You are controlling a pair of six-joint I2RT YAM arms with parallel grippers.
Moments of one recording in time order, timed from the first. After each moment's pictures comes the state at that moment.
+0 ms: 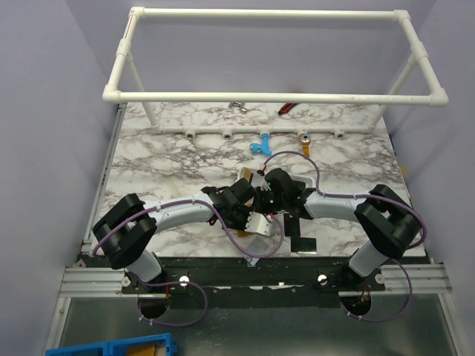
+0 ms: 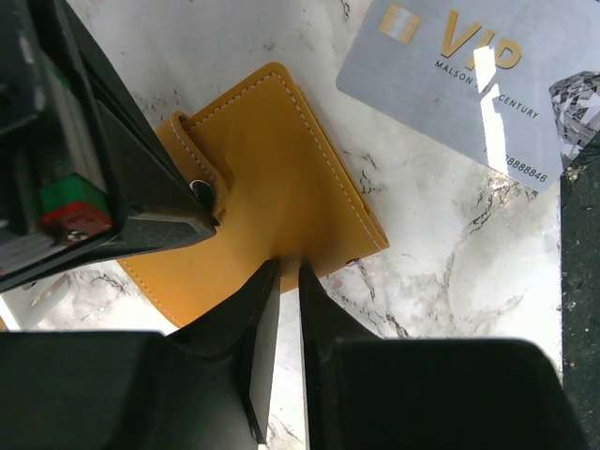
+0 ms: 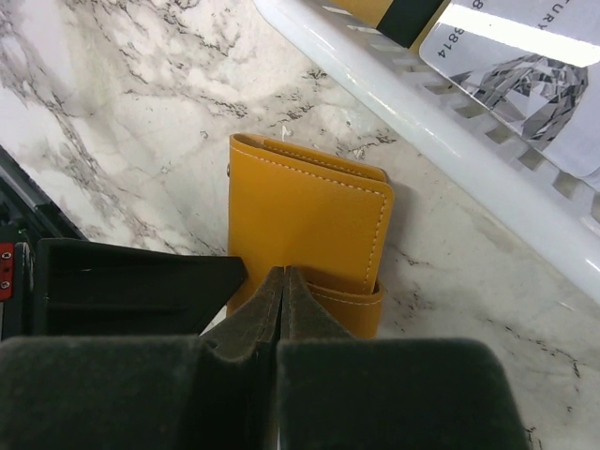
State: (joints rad) left arm -0.94 1.55 0.89 -0.50 0.25 0.91; right arm 0.79 1.62 0.73 0.07 -0.27 0.64
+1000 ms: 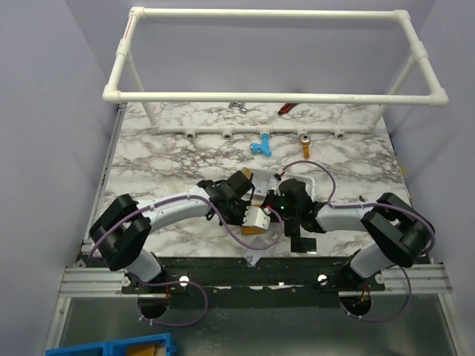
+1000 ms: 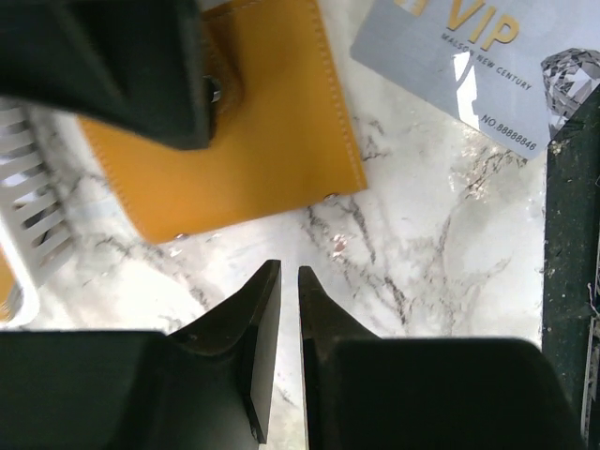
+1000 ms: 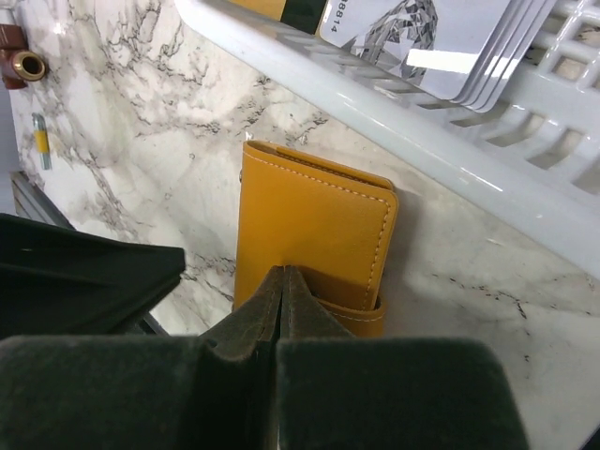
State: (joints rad) left arm -0.91 1.54 0.92 -0.59 0.27 0.90; right arm 0.76 1.53 0.50 0.36 -0.19 0.81
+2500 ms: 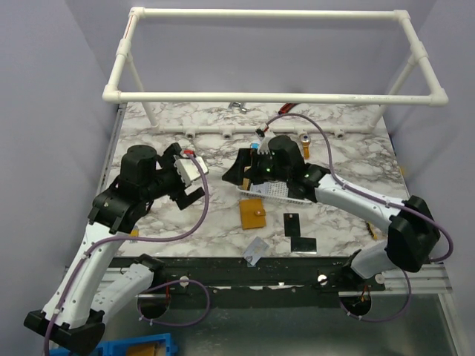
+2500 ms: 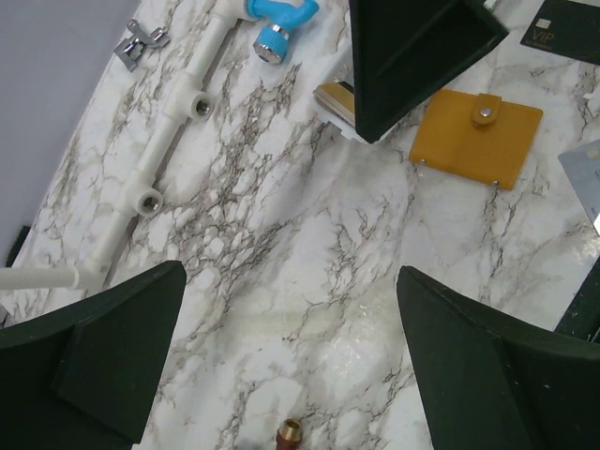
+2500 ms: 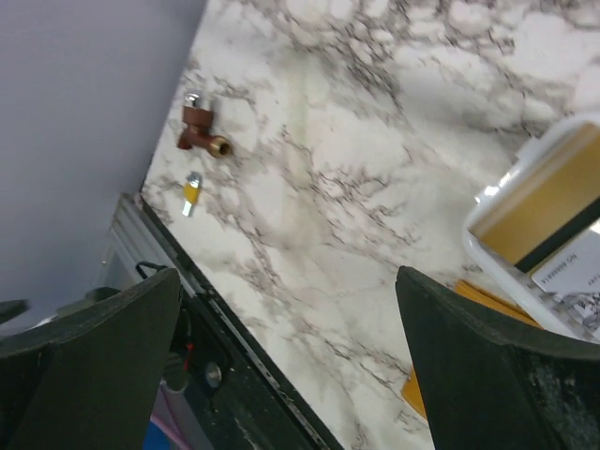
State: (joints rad) left arm -0.40 0.82 1.08 -0.78 0.40 0.64; right arm 0.79 1.49 1.02 -0.01 -0.22 0.67
